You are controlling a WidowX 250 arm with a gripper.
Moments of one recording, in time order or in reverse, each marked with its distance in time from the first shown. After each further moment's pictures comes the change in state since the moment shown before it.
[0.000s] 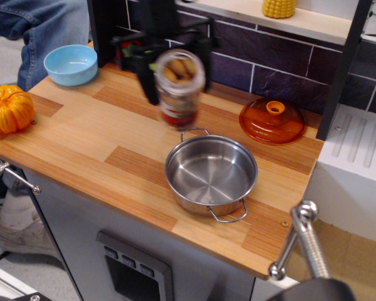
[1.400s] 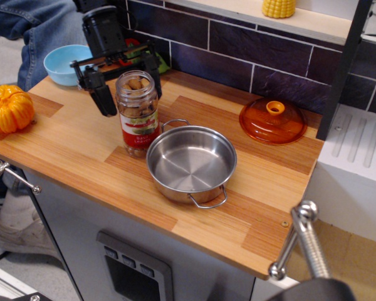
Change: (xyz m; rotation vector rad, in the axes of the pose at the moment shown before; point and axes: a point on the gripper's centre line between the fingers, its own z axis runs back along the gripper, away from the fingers) arm 0.067 0.049 -0.034 -0.005 0.432 0.308
